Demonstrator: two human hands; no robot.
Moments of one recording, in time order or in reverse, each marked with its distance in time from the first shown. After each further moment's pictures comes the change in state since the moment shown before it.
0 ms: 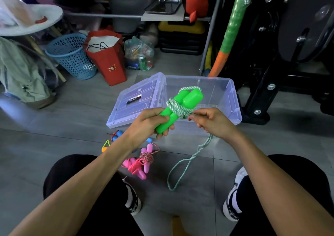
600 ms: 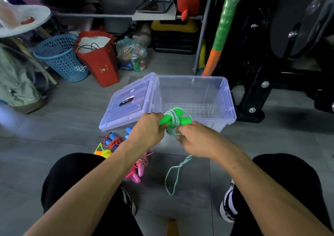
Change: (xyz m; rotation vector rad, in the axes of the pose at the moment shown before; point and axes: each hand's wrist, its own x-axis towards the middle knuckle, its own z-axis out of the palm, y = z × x) left_hand 0.046 -0.044 0.014 1.047 0.179 0.120; right_hand -0.030 -0.027 0.027 -0.768 -0.202 -0.178
